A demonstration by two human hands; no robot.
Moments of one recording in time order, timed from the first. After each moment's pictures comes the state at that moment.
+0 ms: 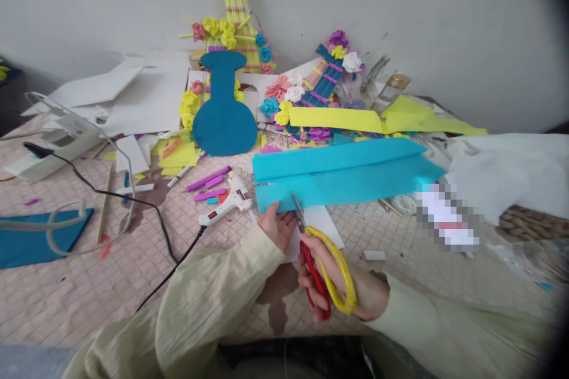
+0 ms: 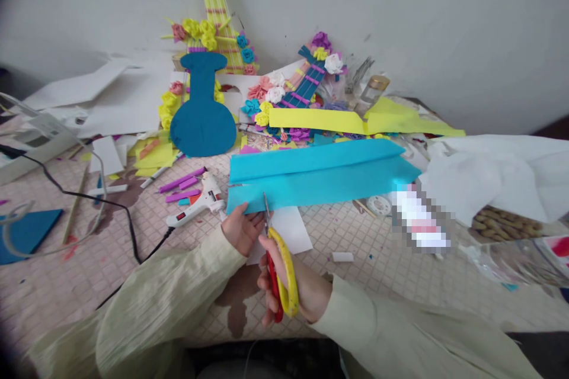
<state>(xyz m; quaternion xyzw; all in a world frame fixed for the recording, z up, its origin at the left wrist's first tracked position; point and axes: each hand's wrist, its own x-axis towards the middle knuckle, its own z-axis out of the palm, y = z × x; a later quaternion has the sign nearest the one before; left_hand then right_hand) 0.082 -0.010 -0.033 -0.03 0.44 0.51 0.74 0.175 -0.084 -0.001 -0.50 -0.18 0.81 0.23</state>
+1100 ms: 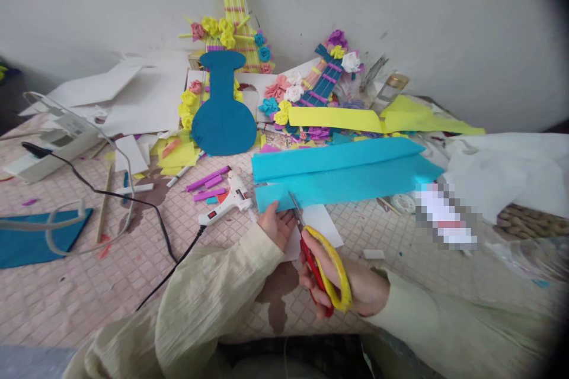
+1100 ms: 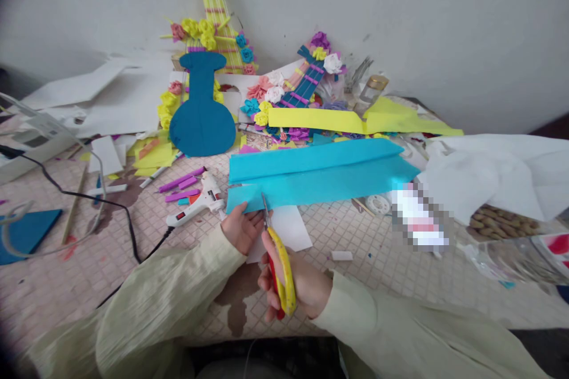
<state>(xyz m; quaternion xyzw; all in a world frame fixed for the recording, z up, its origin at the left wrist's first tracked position) 0.082 -0.011 -0.032 -0.03 0.43 0.51 0.74 0.180 -0.084 -0.003 -0.50 -0.23 0.80 0.22</state>
